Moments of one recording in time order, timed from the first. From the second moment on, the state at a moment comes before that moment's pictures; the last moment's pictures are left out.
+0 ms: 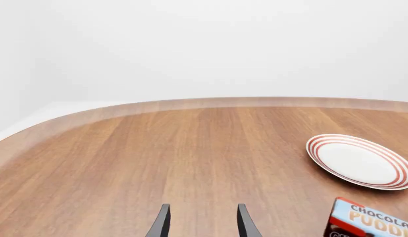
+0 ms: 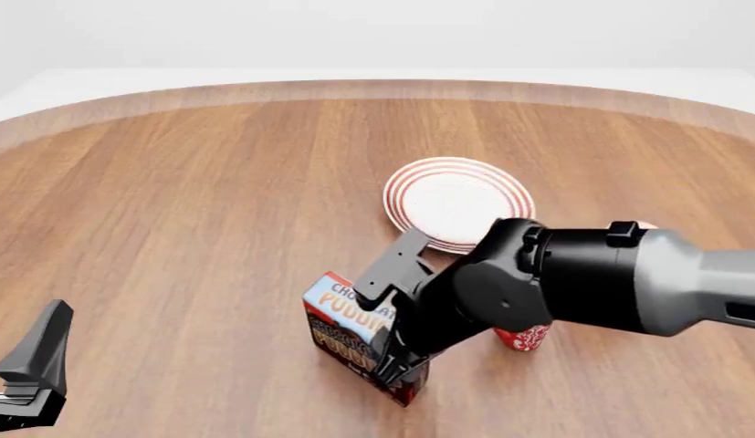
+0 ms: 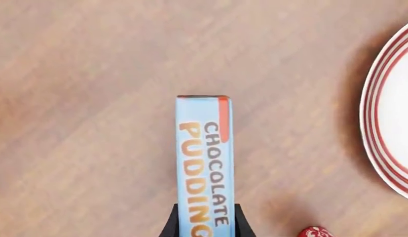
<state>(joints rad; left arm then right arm) 0.00 0.00 0.00 0.00 0.00 0.88 1.59 -0.95 0.57 -0.01</state>
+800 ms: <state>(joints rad) 0.00 0.00 0.00 0.00 0.00 0.77 1.37 -1.05 0.67 -0.08</state>
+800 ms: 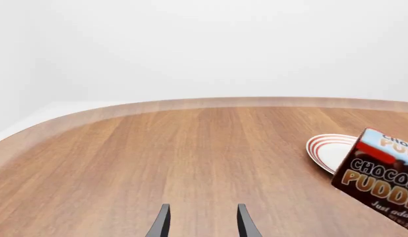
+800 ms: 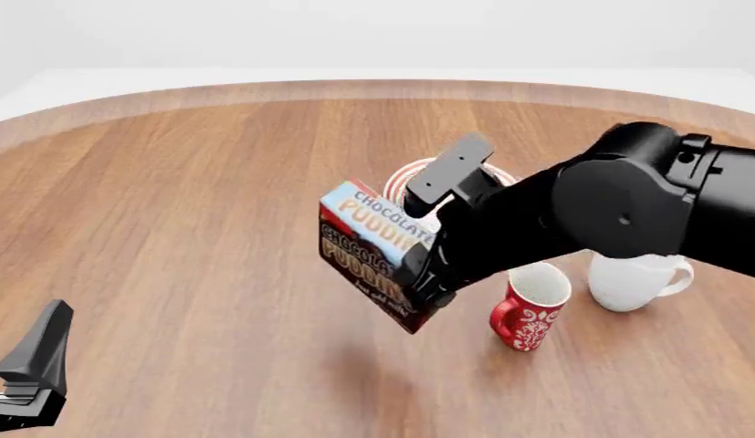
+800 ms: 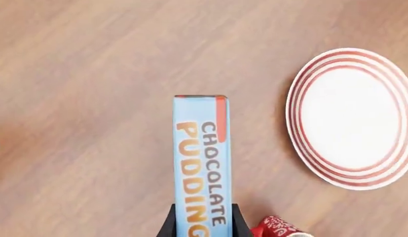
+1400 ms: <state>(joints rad) 0.00 0.00 0.00 0.00 0.00 0.58 1.43 -1.53 0.91 -0.04</state>
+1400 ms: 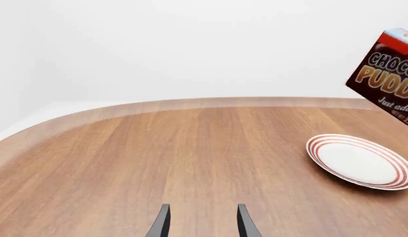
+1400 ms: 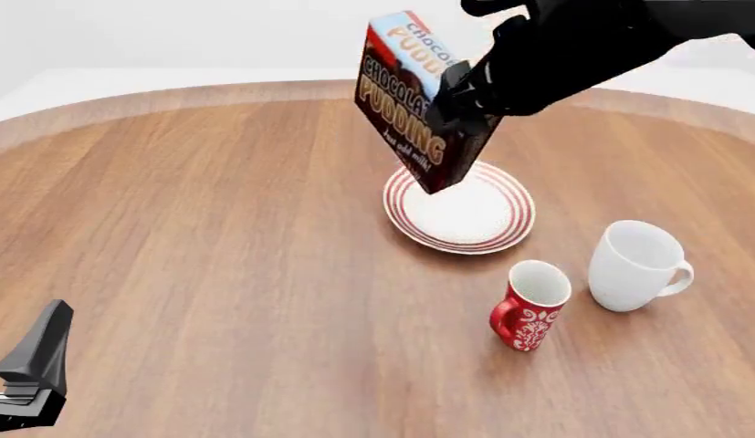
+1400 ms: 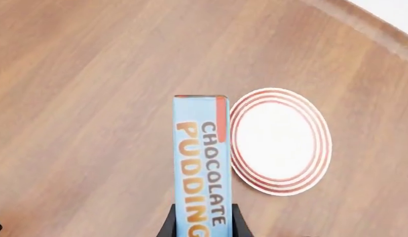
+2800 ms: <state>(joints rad) 0.00 0.00 0.00 0.00 0.00 -0.10 2.17 -2.18 1.05 -0.14</state>
